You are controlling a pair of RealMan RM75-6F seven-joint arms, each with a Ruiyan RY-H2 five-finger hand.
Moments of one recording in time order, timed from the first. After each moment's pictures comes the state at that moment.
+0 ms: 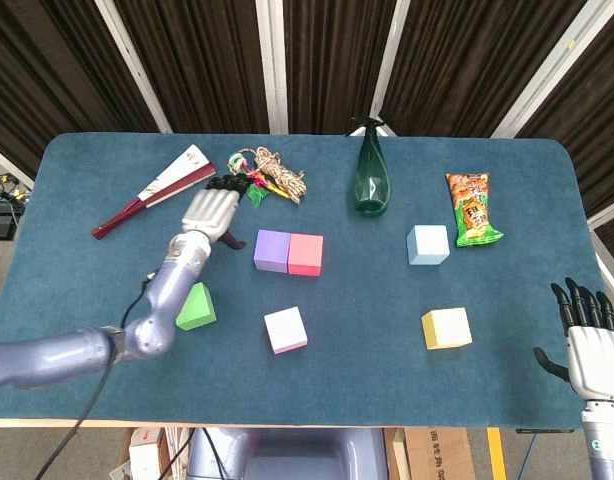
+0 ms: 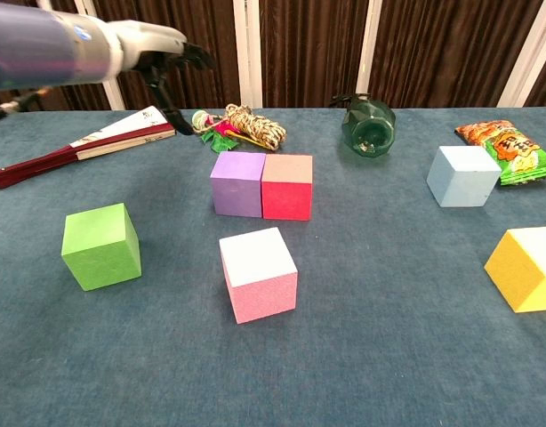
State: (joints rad) left arm -1.12 -1.43 -0.28 -1.45 0.46 0.86 0.55; right arm 0.07 -1.16 0.10 -1.62 -1.39 1.47 -0.16
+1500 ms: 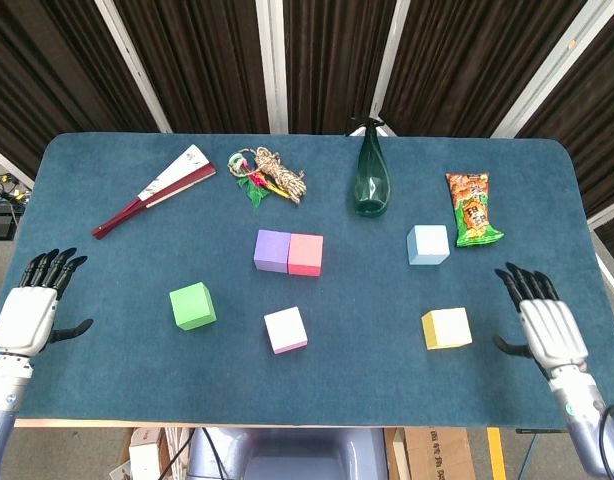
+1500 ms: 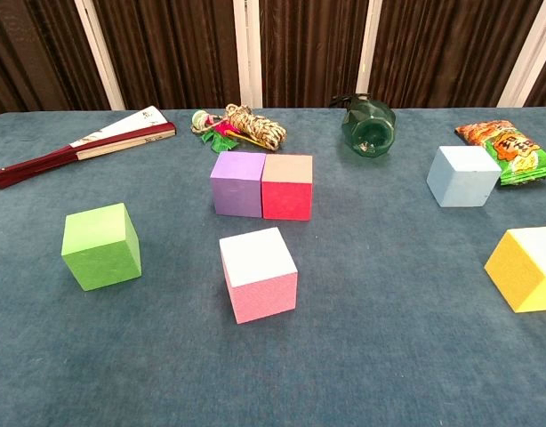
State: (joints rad) left arm -0.32 -1.21 0.04 -1.53 1.36 1.45 0.01; right arm 0.27 -1.01 0.16 -1.80 -1.30 1.12 -0.10
